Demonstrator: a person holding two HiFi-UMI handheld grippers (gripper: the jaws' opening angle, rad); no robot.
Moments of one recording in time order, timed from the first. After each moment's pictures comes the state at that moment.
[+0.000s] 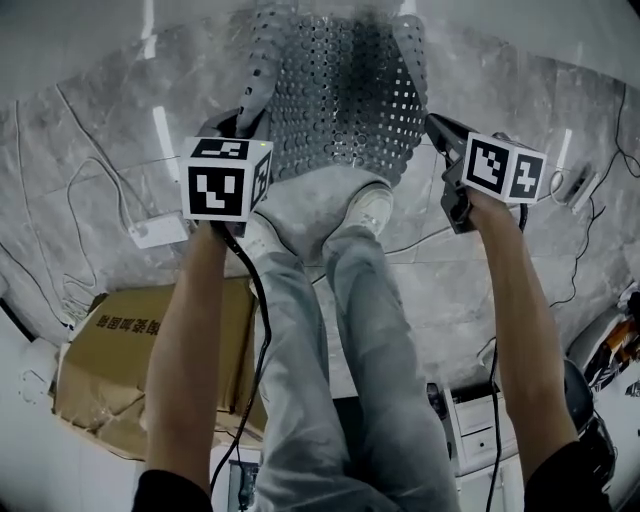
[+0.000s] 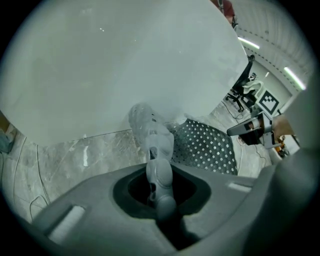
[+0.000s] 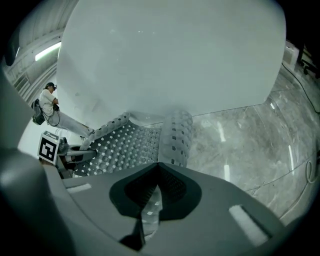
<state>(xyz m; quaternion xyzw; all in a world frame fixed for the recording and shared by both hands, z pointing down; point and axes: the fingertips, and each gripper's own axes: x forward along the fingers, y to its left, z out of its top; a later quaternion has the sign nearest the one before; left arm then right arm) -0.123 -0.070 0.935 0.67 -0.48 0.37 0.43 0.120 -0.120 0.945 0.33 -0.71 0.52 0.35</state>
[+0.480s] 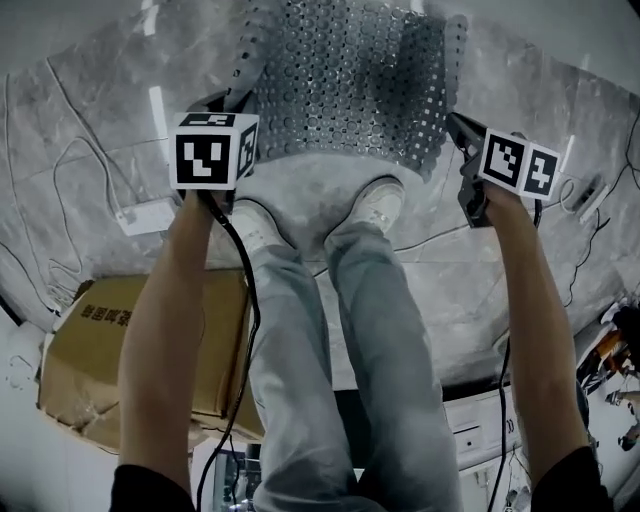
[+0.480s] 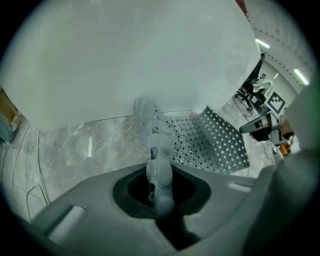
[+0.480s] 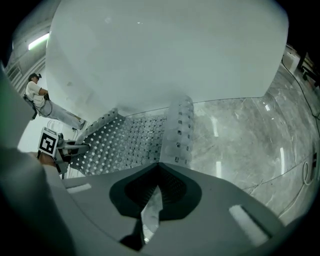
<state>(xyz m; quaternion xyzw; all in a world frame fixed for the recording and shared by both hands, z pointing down) -0.163 -0.048 1.002 0.64 -0.49 0.38 0.45 0.142 -0.106 1.001 0.34 -0.69 0.50 0.40</state>
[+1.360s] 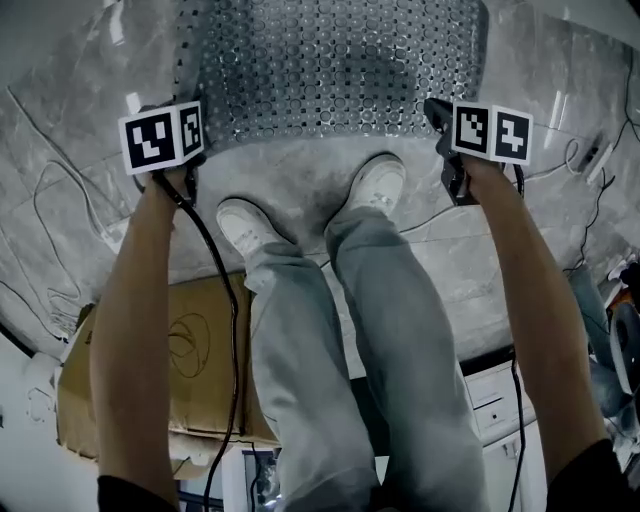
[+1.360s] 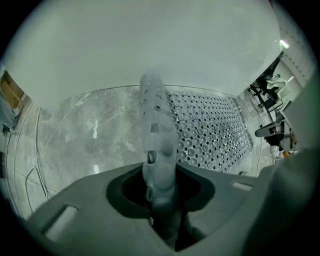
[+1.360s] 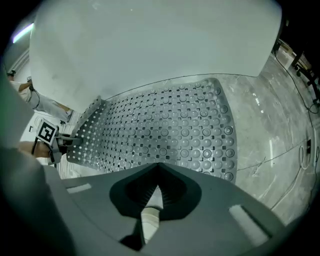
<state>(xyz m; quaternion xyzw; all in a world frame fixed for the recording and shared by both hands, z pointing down) -0.220 -0.004 1.084 0.57 -0.48 0.42 0.51 0.150 -0.052 1.069 0.35 -0.63 0.52 0.46</state>
